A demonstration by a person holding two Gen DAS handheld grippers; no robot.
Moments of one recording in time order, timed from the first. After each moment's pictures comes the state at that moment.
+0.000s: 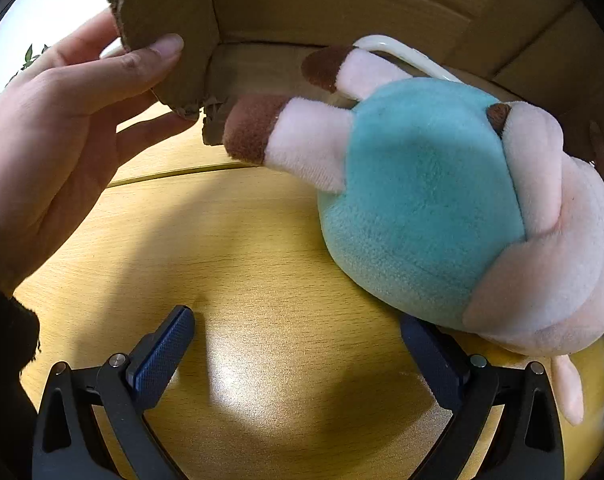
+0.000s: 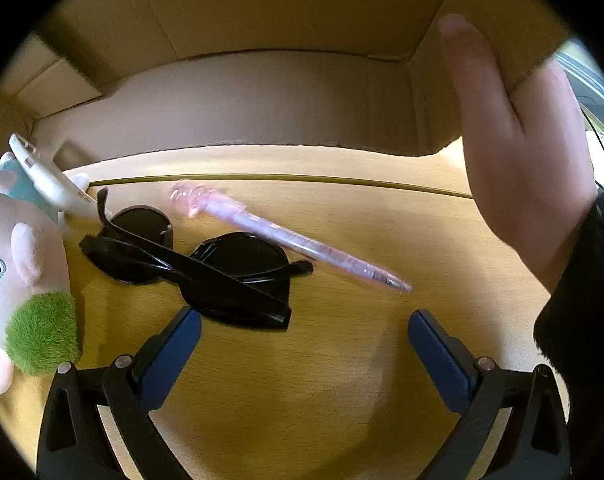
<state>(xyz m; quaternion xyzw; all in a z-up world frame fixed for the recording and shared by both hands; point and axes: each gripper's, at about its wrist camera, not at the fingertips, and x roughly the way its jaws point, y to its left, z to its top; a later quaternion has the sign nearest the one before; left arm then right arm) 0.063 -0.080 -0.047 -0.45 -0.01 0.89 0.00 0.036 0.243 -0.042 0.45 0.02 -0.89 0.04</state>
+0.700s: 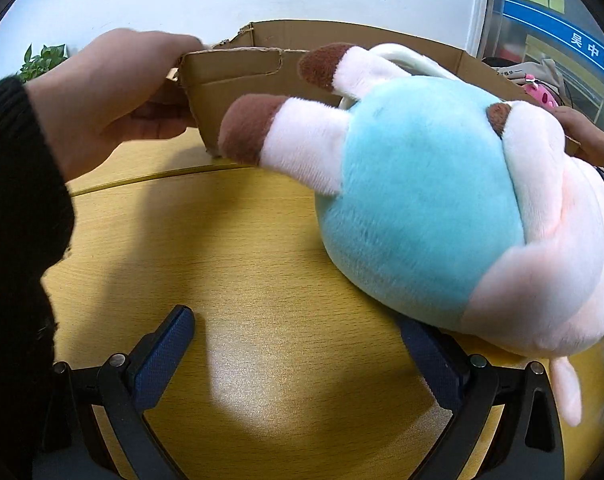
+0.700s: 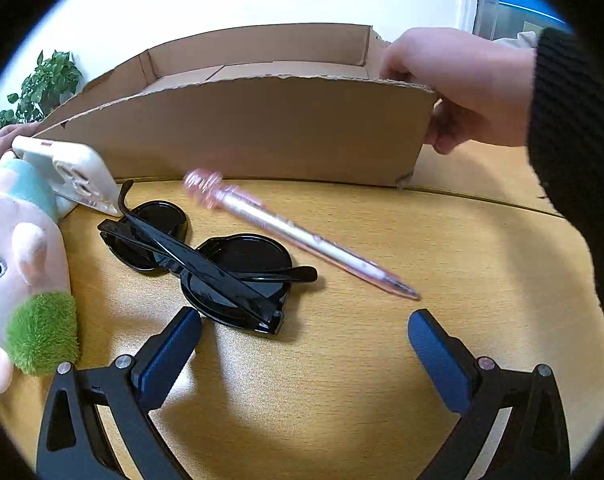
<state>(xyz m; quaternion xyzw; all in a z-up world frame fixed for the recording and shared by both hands) 0.062 -0.078 -0.053 -0.45 -0.01 0.89 0.01 0.036 0.244 -0.042 0.45 0.02 -0.89 0.04</state>
